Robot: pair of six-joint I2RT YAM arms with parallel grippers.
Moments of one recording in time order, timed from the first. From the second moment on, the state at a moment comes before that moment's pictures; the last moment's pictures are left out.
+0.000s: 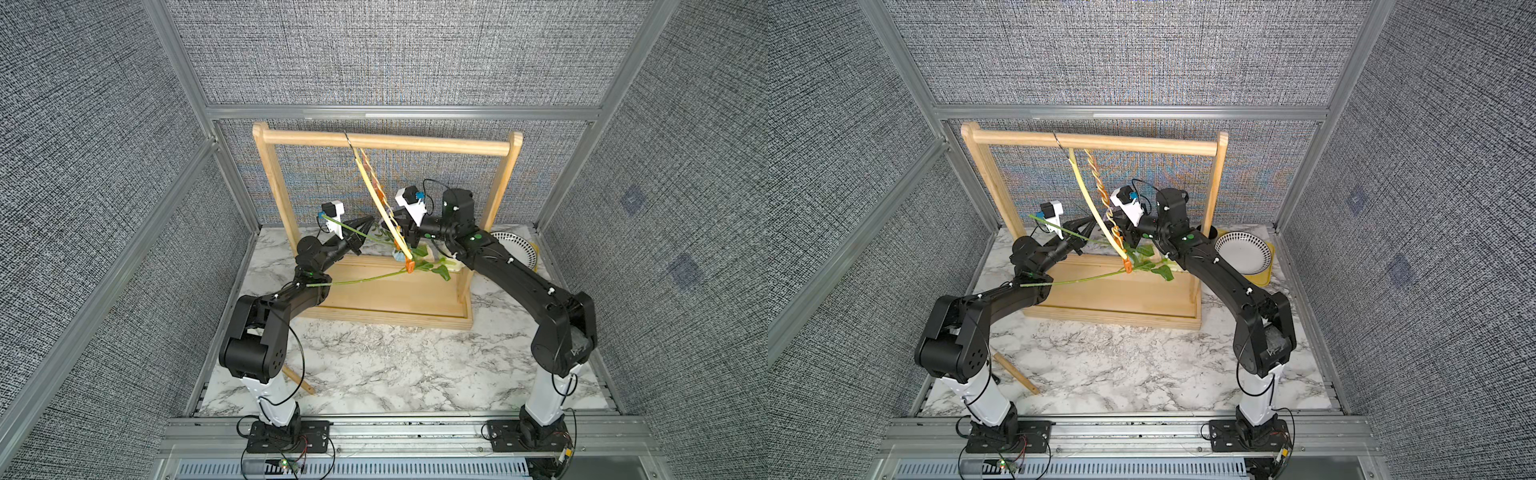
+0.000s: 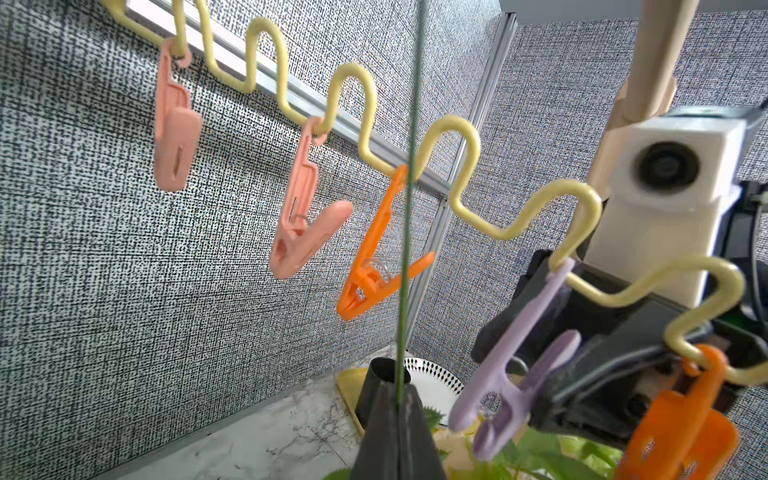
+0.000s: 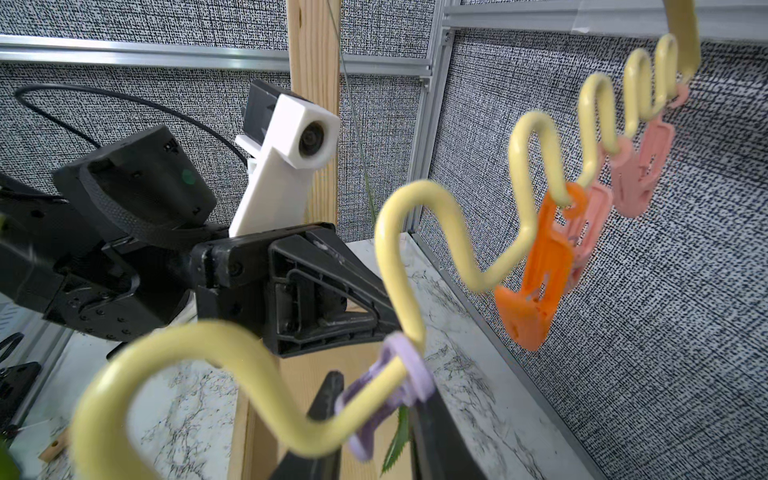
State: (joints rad) left arm -0.27 1.76 1.02 1.11 0.65 -0.55; right arm 0.50 1.86 1.71 -0.01 -0.68 -0.20
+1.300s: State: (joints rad) left arm -0.30 1.78 1.00 1.20 0.65 -0.56; right arm 0.51 1.87 1.71 0.00 -0.64 -0.14
